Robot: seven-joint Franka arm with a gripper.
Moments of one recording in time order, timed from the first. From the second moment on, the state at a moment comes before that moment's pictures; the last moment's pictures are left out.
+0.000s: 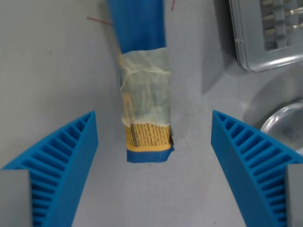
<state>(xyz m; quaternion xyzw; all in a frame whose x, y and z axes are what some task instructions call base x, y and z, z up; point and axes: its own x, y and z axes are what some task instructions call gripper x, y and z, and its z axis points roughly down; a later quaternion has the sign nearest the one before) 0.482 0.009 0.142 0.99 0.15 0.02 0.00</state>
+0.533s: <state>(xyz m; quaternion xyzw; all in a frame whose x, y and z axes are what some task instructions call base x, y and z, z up) 0.483 0.010 0.125 0.99 0.15 0.02 0.00</state>
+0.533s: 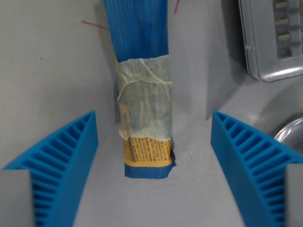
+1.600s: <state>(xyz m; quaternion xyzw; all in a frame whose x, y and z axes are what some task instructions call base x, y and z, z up) 0.486 0.010 0.128 0.99 0.16 0.02 0.00</state>
